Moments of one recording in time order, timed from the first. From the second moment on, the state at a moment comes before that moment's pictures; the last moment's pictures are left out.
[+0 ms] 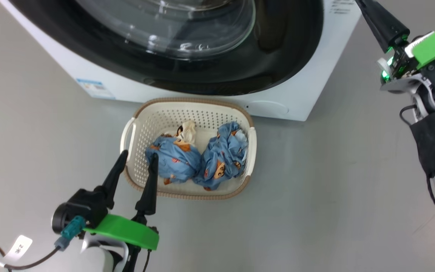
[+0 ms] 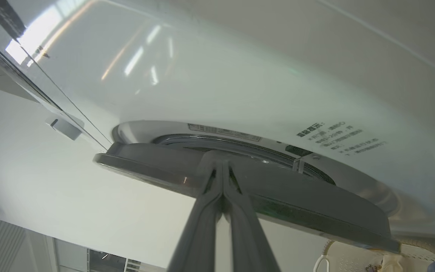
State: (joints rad) left arm -0.24 0.04 -0.22 0.20 -0.29 -0.13 -0.26; right arm -0.94 -0.33 0.21 0.53 1.64 0.13 0.33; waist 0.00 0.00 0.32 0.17
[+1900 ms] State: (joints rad) left arm -0.21 0.03 -0.22 0.20 -0.29 -0.13 -0.26; right arm -0.76 -0.28 0.40 0.36 1.58 0.13 0.61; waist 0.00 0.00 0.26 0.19
